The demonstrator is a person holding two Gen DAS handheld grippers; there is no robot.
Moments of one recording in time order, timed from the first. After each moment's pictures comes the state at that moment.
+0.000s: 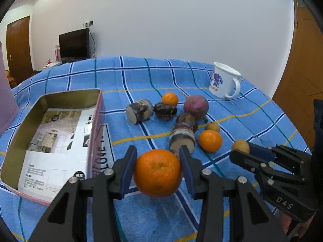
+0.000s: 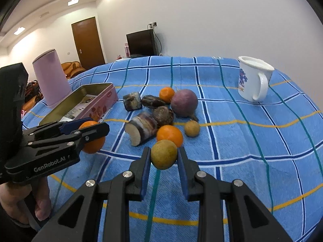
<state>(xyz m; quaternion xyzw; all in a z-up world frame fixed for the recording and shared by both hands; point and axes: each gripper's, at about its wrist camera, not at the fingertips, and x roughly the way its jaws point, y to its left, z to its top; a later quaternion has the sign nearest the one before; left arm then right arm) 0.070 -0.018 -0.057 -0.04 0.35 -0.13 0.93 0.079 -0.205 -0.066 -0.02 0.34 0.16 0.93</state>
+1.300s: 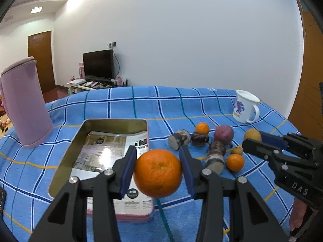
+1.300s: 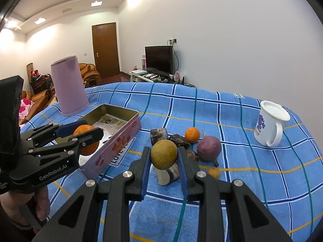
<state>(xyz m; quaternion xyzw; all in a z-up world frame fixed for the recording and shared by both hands) 0.053 0.029 -0.022 -0.03 0.27 -0.04 0.96 0.087 -0.158 -0.018 -0.06 0.28 0.21 0.94</state>
